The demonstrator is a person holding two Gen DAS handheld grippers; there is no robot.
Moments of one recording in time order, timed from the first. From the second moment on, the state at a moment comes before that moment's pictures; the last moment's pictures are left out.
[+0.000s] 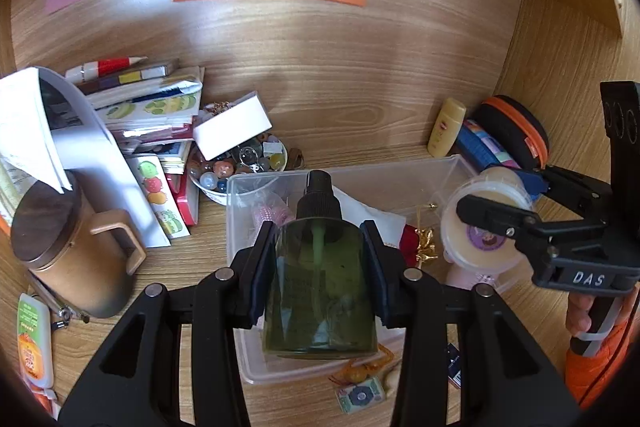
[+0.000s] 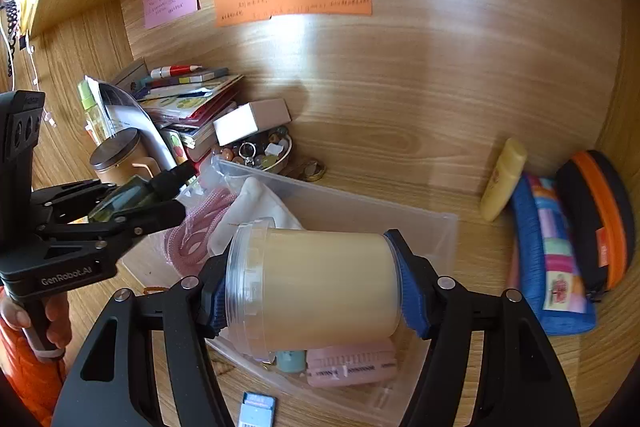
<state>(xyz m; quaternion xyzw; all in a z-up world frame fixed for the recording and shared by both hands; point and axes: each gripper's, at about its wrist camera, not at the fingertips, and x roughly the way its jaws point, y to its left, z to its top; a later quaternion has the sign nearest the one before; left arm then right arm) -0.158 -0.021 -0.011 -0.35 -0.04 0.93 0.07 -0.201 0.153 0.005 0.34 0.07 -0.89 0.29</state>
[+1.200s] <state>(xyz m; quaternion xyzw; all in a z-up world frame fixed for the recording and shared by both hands) -0.178 -0.007 -0.051 -0.39 0.00 0.92 0.08 -0.230 0.148 -0.036 0.38 0.06 -0.89 0.26</state>
